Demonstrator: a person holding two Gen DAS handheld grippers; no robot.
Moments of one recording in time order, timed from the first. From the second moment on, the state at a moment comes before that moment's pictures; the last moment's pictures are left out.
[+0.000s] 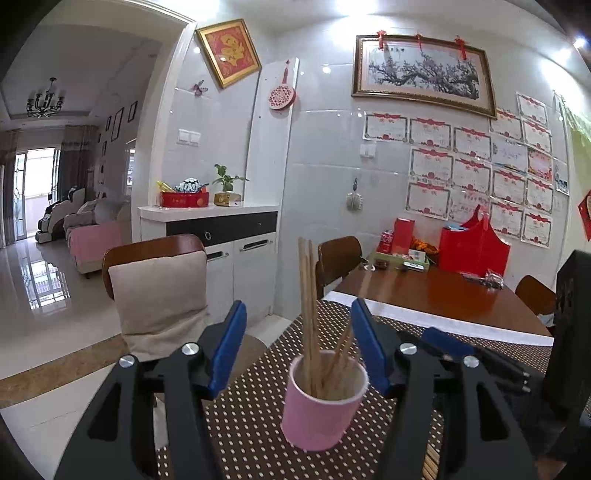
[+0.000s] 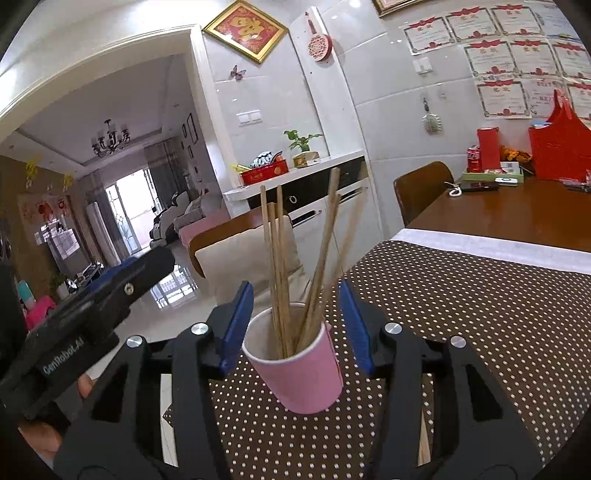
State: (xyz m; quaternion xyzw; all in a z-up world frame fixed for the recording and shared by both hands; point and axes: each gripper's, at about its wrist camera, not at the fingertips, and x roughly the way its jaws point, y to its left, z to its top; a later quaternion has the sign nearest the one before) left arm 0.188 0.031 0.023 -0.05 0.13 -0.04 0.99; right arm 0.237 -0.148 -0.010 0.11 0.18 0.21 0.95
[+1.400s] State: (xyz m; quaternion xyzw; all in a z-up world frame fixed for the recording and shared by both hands) left arm 0.222 -0.125 -0.135 0.04 0.54 -0.13 0.83; right arm 0.196 -0.288 -0.112 0.09 0.42 0.13 0.89
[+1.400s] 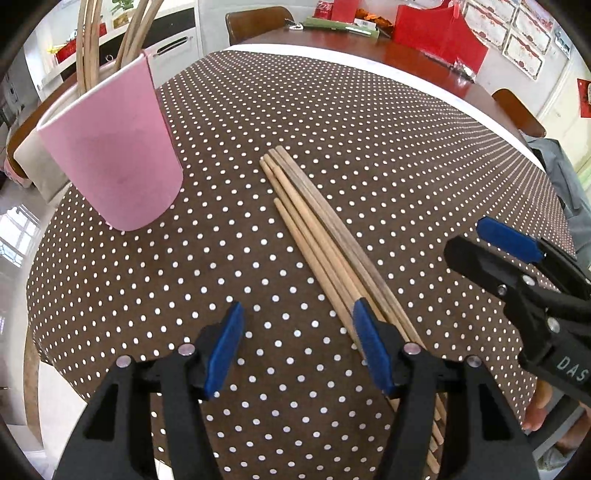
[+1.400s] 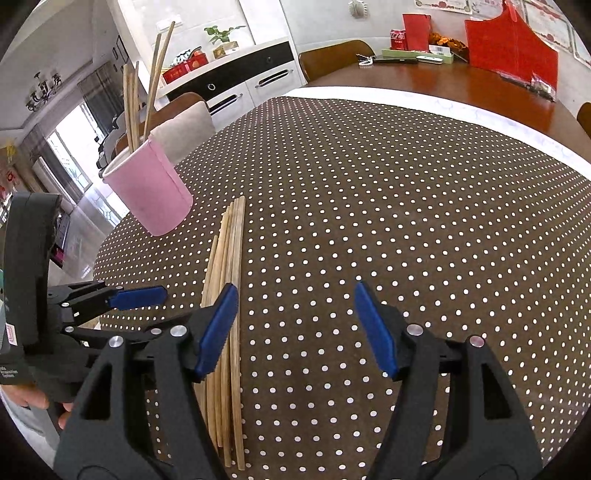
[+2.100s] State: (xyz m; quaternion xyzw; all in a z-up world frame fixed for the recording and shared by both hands) left arm 0.251 -0.130 -0.134 0.05 0.55 -0.13 0.82; right arm 0.206 -0.279 -0.109 0.08 0.43 0.14 0.89
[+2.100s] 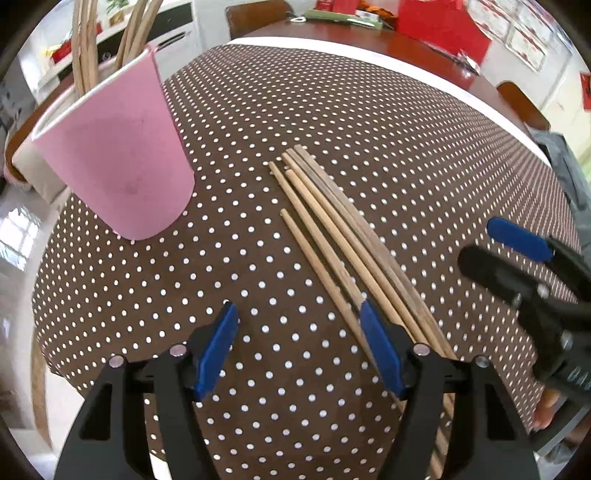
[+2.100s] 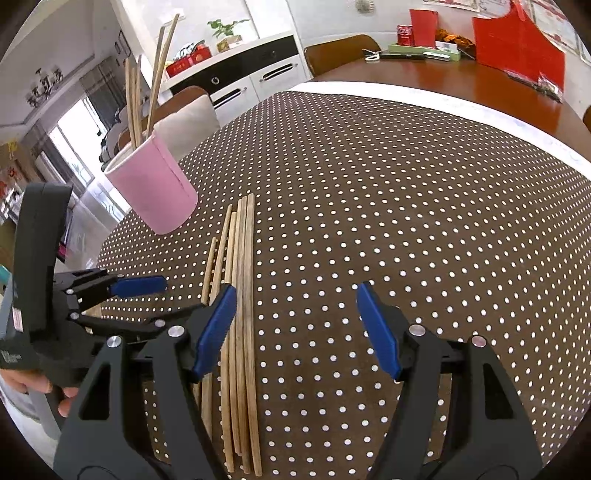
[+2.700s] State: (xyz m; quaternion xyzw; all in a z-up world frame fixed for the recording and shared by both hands) left arm 0.273 -0.094 -0.134 0.08 0.56 -0.14 0.82; right arm 0.252 -0.249 -0.120 0.02 0.51 0.16 0.84
